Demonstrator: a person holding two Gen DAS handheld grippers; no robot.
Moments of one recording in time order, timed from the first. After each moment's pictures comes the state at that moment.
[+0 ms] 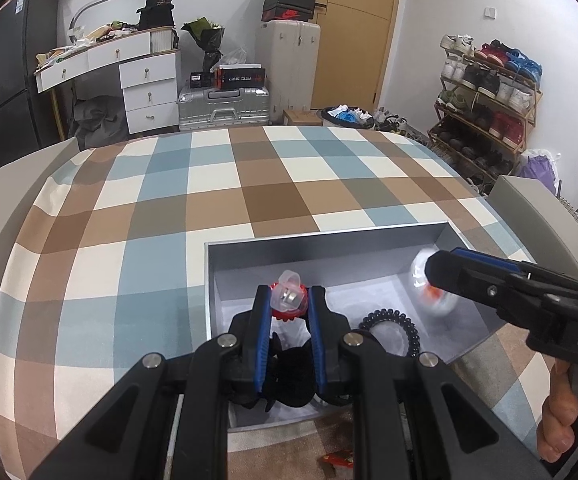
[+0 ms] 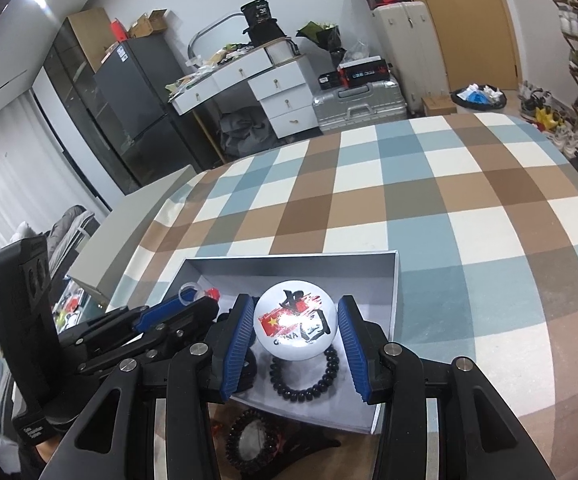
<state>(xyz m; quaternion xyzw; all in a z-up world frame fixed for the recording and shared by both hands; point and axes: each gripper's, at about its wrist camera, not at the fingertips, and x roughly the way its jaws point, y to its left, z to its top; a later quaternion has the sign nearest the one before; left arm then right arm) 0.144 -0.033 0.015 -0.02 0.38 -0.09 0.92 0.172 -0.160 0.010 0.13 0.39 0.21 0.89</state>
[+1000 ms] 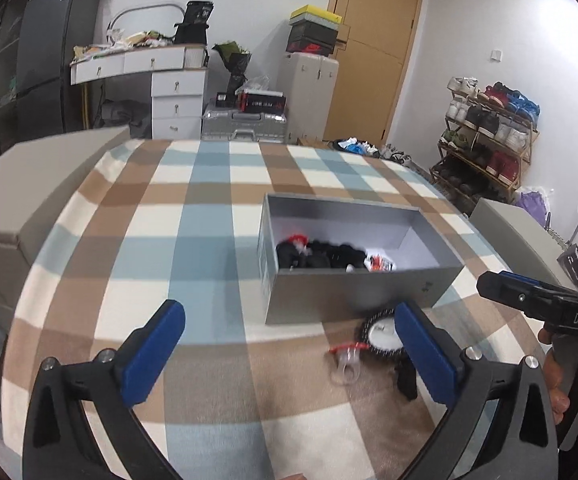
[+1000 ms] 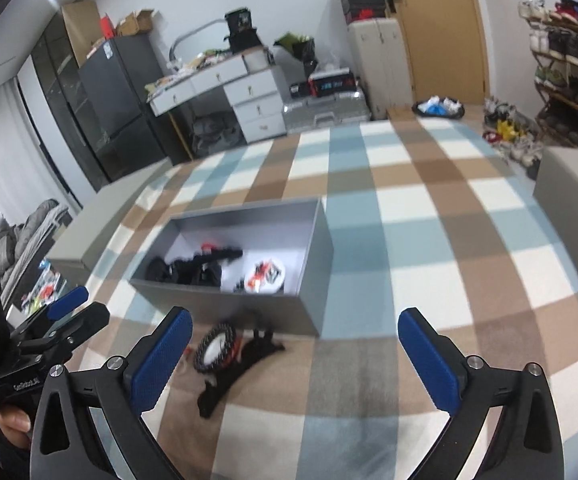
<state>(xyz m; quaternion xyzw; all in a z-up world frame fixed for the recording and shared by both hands) 0.062 0.001 0.014 -0.08 0.33 -0.07 0.94 0.103 -0.194 0.011 0.09 0.39 0.16 0.90</state>
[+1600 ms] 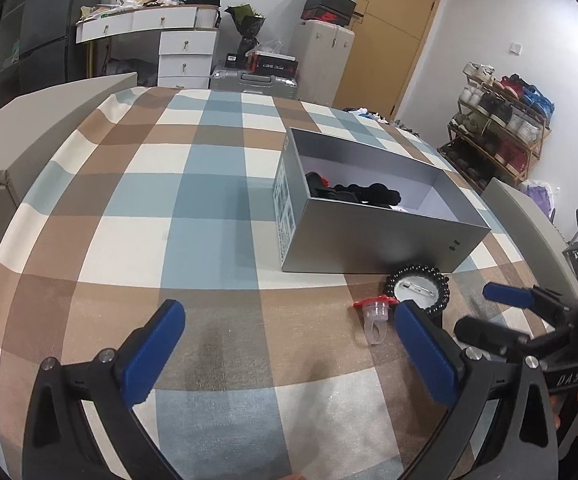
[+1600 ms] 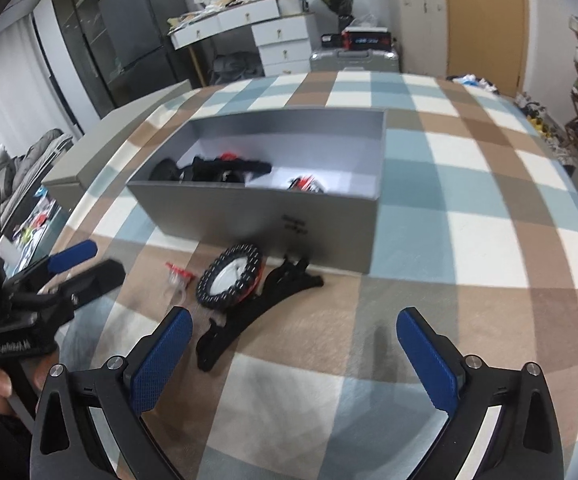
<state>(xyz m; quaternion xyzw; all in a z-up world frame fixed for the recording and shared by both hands) 0.064 0.013 -0.011 -0.10 0.38 -0.07 0.92 0.094 -0.148 -0.028 0.01 0.46 0.20 0.87</state>
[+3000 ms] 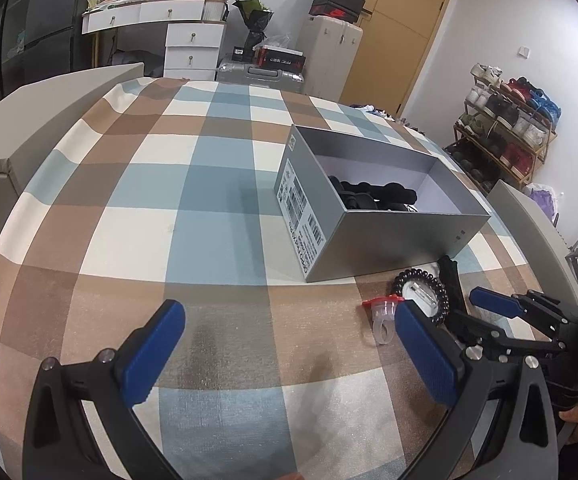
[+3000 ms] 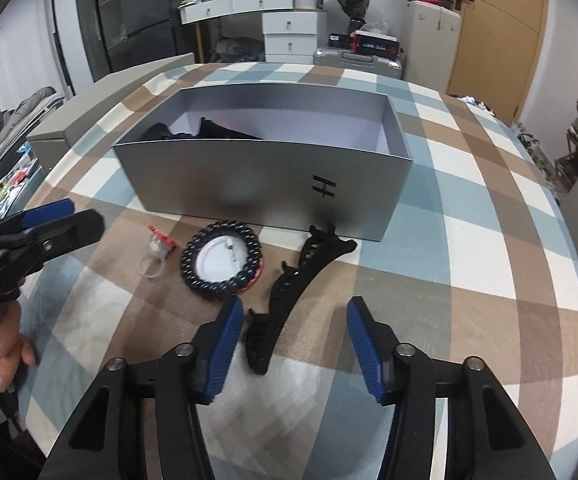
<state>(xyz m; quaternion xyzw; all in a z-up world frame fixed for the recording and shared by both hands) 0.061 0.016 -0.014 -0.11 0.39 -0.06 0.91 0.093 -0.133 -0.037 -0.07 0.45 0.17 0.88</state>
